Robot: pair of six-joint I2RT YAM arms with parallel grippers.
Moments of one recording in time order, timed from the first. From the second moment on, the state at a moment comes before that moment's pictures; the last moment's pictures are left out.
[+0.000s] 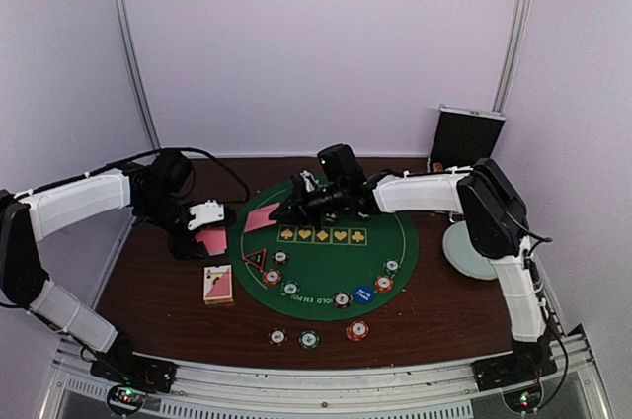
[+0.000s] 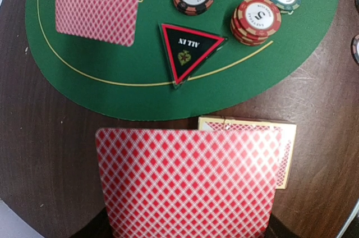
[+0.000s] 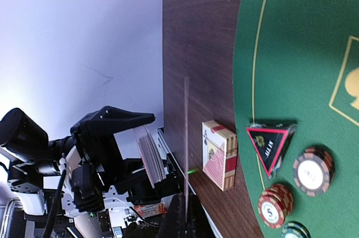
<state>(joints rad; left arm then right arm) -0.39 1.43 1.04 -0.83 0.20 0.93 0.78 2.25 1.69 0.05 -0.75 1.18</state>
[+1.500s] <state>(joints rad) -0.42 1.45 1.10 -0.87 0.26 0.88 0.79 2.24 1.68 -0.09 -0.64 1.03</state>
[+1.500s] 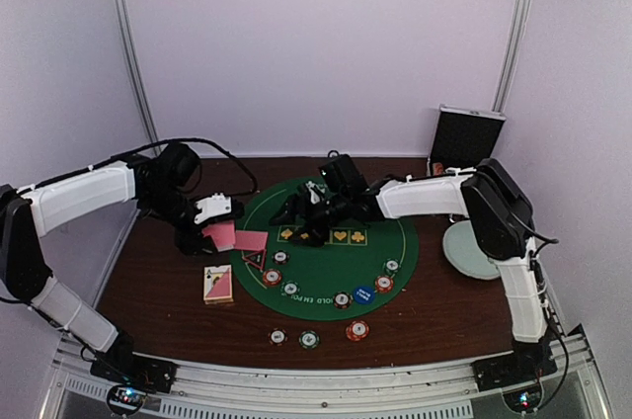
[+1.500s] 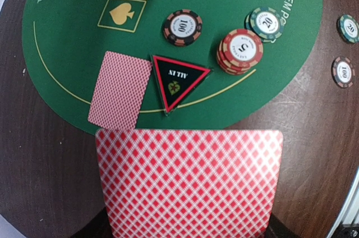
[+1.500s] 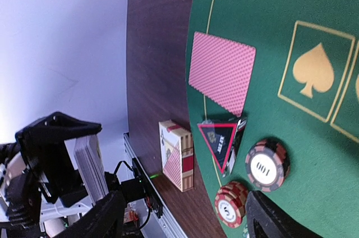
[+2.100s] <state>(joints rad) -0.47 1.53 1.17 -0.89 0.27 0.83 0.91 2.19 1.50 0.32 -0.68 1.23</state>
